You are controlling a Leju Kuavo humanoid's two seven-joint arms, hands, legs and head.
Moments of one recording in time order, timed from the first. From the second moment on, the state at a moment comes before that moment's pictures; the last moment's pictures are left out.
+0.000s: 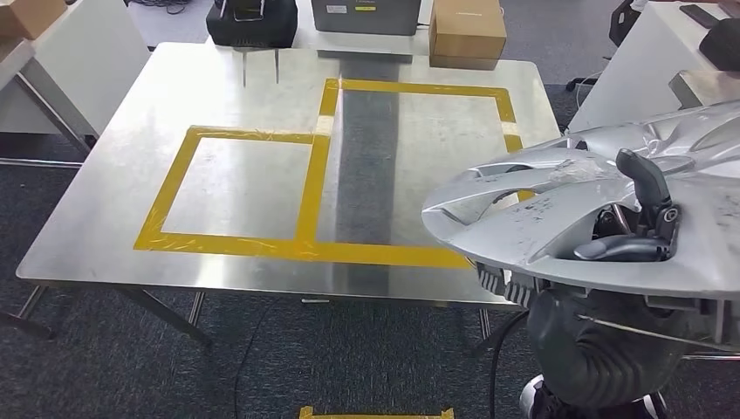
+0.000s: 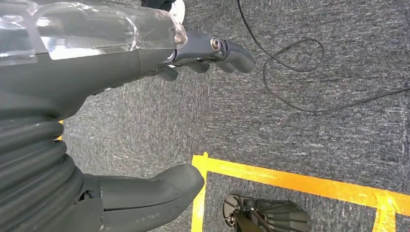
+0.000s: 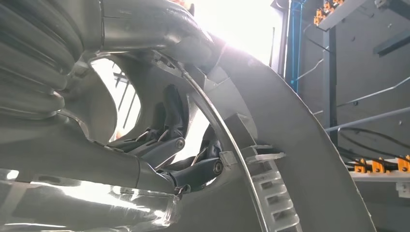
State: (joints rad) left arm -0.17 -0.10 1.42 -0.09 -1.57 0.09 -0.13; right arm -0.09 -0.28 0.59 -2.26 0.35 -0.67 -0.17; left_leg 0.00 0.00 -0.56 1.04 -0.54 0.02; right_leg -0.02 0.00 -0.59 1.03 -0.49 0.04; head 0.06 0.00
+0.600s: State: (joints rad) left arm -0.17 -0.11 1.42 -0.09 -1.57 0.08 -0.13; right arm -0.16 -0.27 0.60 -2.21 0.23 -0.61 -0.16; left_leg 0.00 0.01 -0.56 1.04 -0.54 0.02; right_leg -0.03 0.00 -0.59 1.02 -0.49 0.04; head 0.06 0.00
